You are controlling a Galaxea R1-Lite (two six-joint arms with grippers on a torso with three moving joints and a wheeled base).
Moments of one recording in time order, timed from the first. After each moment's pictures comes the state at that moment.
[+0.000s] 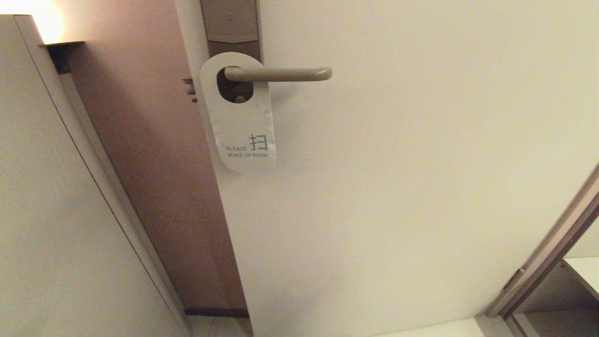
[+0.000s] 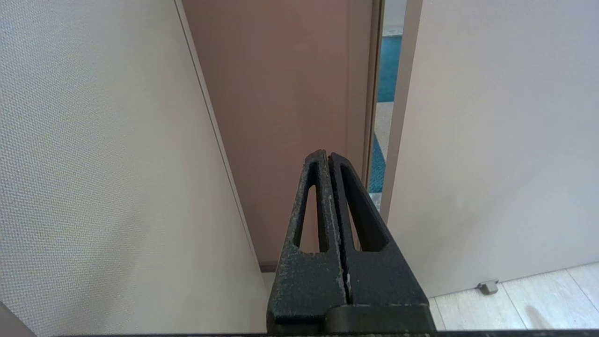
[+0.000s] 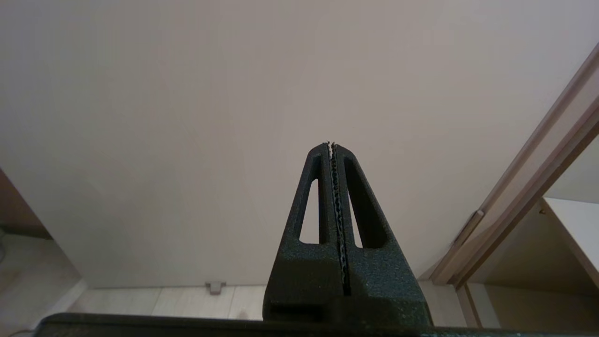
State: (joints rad) left arm 0.00 0.00 0.00 0.00 -0.03 0.04; right arm 0.00 0.01 0.00 0.00 0.02 -0.06
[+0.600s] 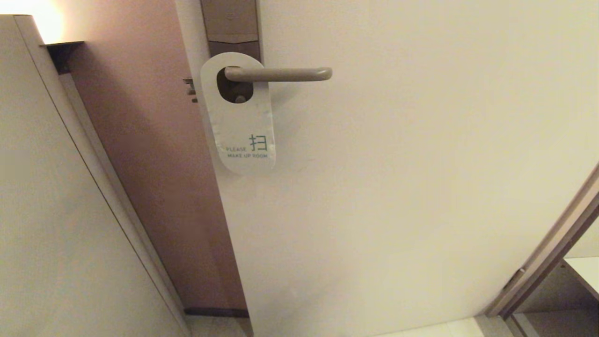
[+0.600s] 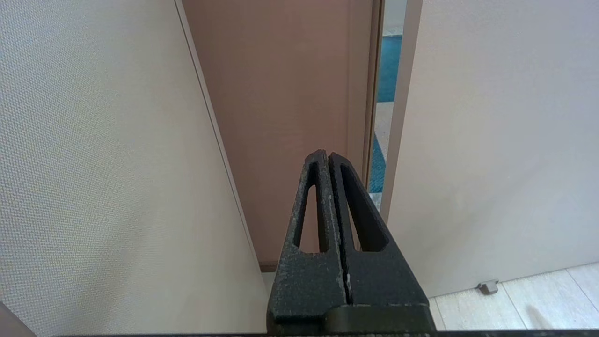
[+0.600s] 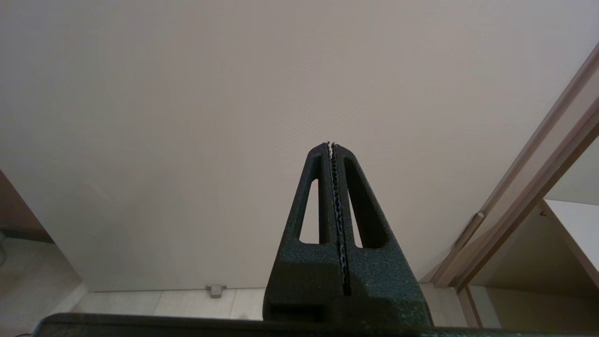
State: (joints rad) left arm 0.00 0.00 0.00 0.00 -0.03 0.04; right arm 0.00 0.00 0.00 0.00 0.02 -0.05
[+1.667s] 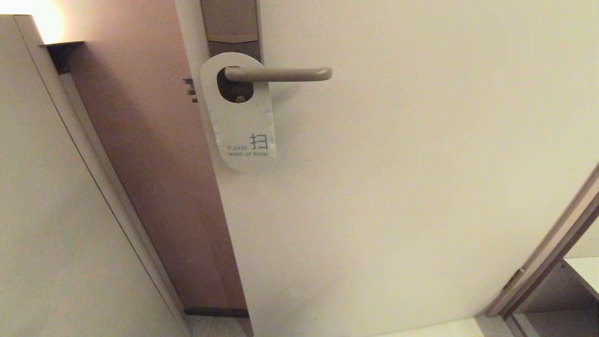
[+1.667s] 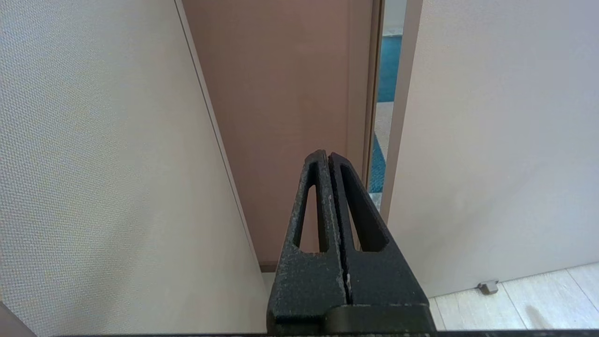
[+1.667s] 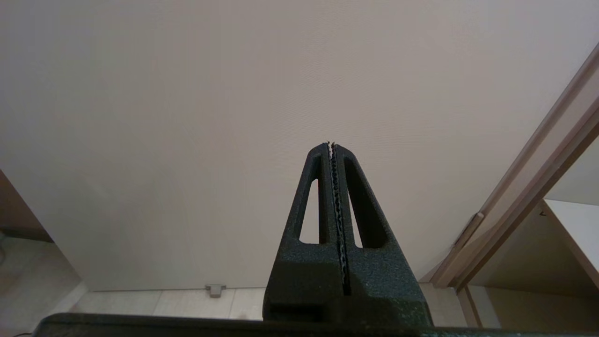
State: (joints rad) left arm 0.00 0.00 0.00 0.00 -0.03 0.04; right arm 0.00 0.00 0.00 0.01 0.02 -0.05
